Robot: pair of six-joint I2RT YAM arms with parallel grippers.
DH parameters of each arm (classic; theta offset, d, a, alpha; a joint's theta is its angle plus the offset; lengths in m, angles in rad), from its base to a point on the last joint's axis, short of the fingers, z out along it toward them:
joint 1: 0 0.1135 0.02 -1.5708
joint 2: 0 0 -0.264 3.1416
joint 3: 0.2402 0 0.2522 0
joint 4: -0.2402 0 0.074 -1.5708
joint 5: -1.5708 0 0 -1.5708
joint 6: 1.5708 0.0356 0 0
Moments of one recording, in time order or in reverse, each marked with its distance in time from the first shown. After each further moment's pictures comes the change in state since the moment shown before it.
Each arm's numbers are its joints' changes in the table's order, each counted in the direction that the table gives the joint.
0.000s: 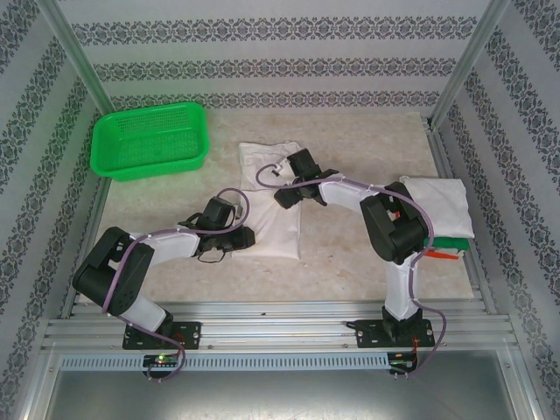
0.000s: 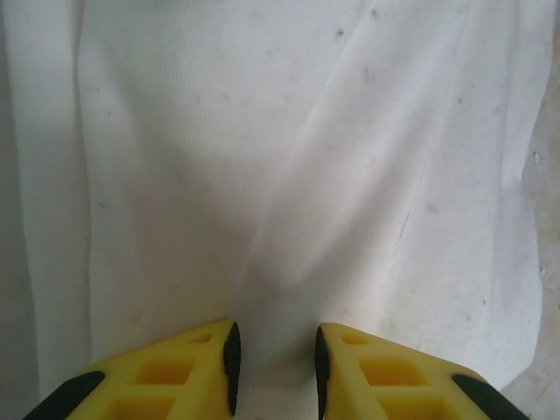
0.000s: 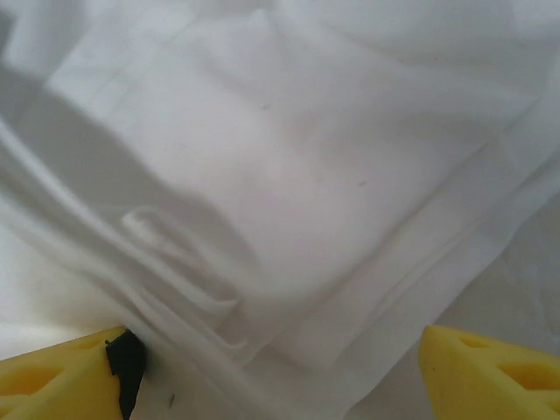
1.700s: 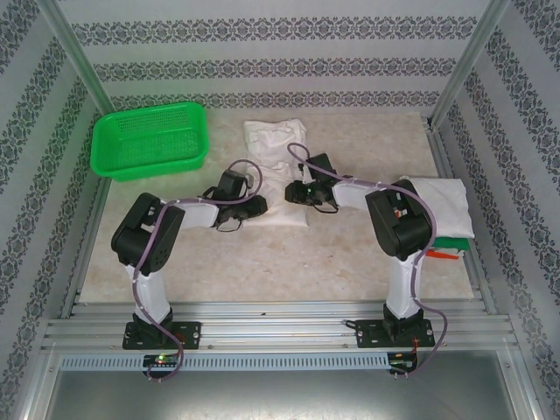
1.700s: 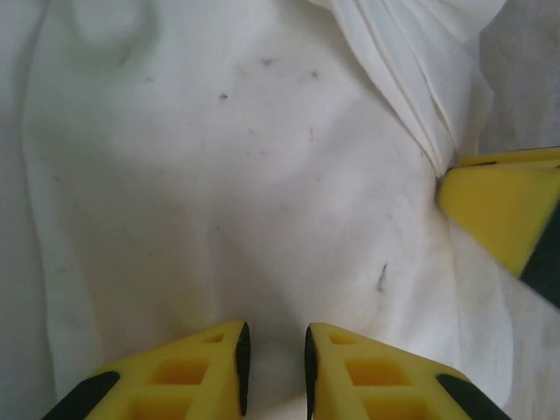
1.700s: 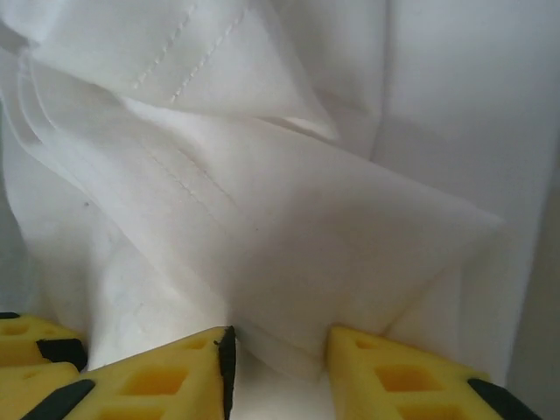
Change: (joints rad) left arm 0.049 0.320 0.296 0.159 0.006 -0.019; right arm -0.085 -0.043 -0.198 0.173 0.330 0.767
